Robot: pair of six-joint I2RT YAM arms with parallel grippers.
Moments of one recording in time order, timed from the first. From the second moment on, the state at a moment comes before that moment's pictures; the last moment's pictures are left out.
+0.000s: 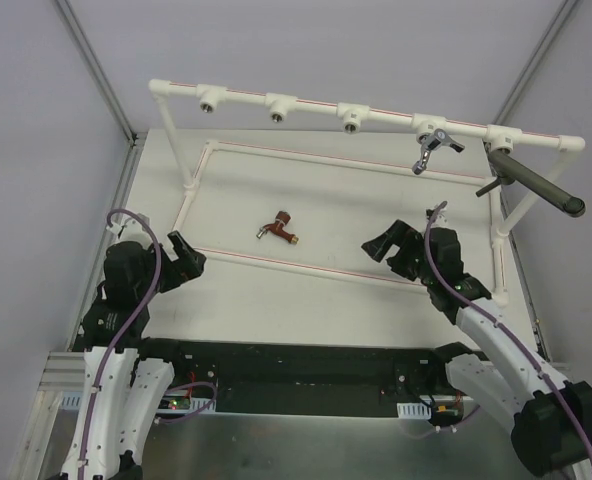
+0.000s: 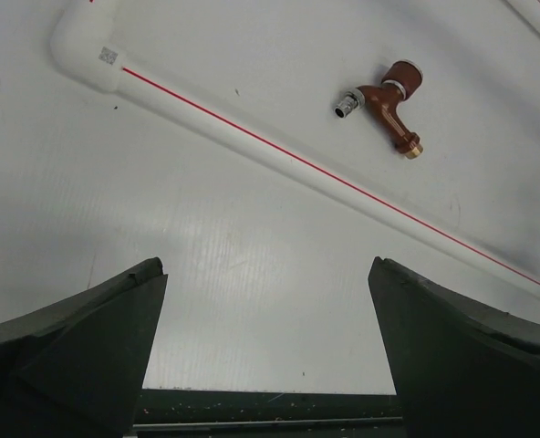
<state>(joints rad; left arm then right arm) -0.04 0.48 0.73 -0.81 0.10 -0.51 0.33 0.83 0.50 -0.19 -0.13 0.79</state>
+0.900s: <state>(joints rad) -0.04 0.64 0.68 -0.82 0.17 -0.50 0.67 1.84 1.14 0.03 0.00 0.53</state>
